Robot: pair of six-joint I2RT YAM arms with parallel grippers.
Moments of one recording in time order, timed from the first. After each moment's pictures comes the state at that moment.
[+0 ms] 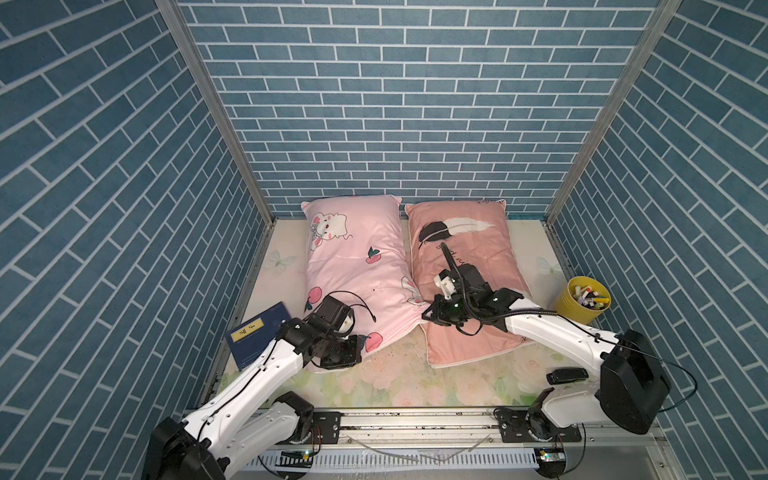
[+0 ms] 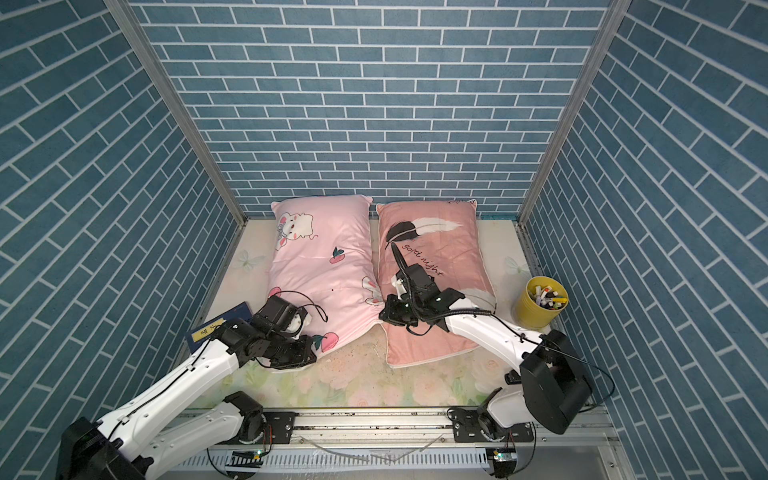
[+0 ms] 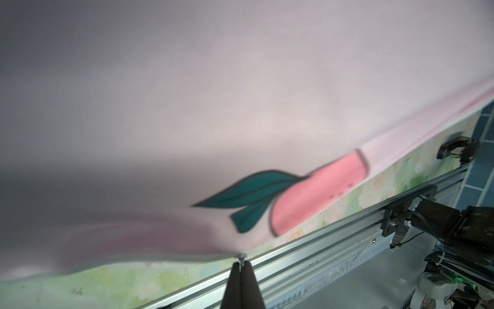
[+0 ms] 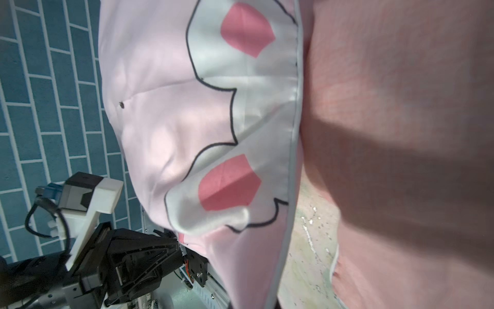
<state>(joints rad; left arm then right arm) -0.53 0.98 0.69 -0.97 0.33 -0.58 0.73 1.39 0.96 -0.44 -0.39 0.79</state>
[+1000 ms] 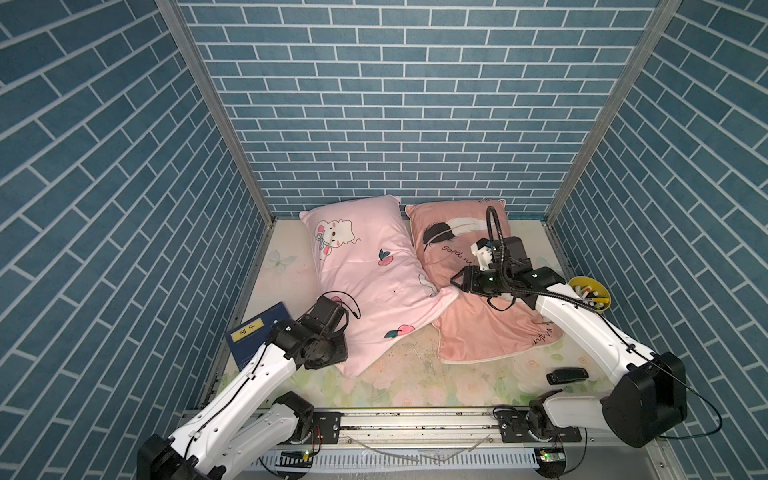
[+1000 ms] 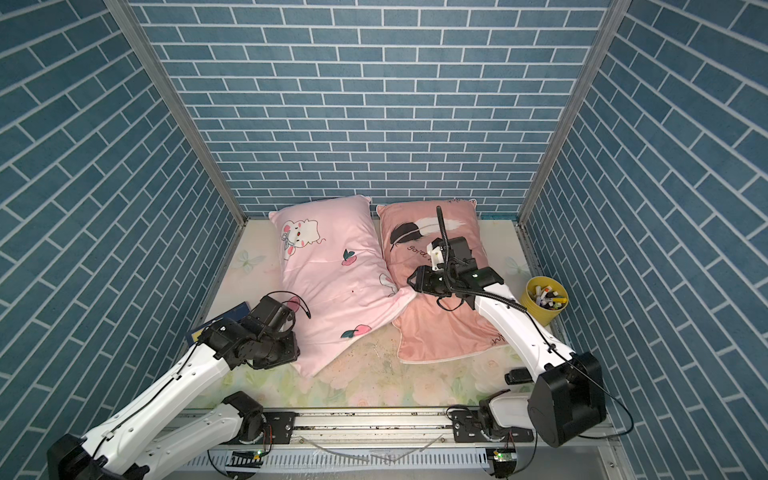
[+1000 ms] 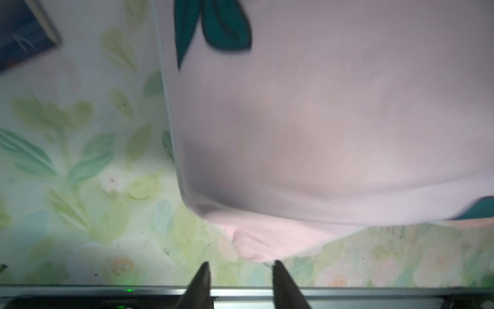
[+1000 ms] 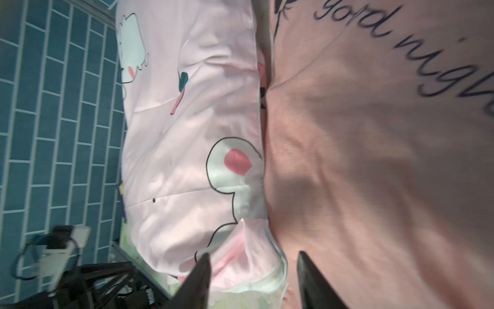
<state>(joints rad) -0.51 0.91 0.79 -1.13 -0.03 -0.75 0.42 1.31 1.11 -0.63 -0.35 0.49</state>
